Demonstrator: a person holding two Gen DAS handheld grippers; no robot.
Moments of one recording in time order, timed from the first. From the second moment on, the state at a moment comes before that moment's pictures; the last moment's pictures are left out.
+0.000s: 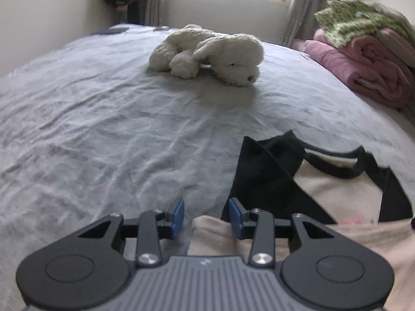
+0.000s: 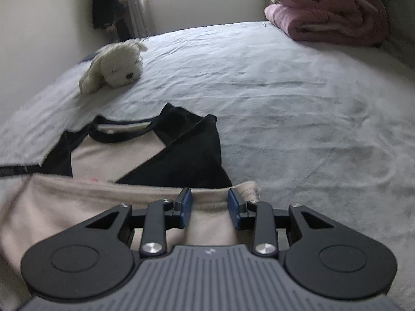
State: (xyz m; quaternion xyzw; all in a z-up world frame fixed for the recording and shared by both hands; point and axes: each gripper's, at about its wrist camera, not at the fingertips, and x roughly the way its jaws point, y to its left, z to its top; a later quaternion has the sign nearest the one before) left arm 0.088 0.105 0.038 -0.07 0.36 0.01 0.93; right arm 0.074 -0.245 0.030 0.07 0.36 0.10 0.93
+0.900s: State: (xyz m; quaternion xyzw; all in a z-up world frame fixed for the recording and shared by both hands) left arm 0.174 0.108 0.032 -0.04 0.36 -0.03 0.93; right arm 0.178 -0.253 0.020 0.11 0.38 0.11 0.91
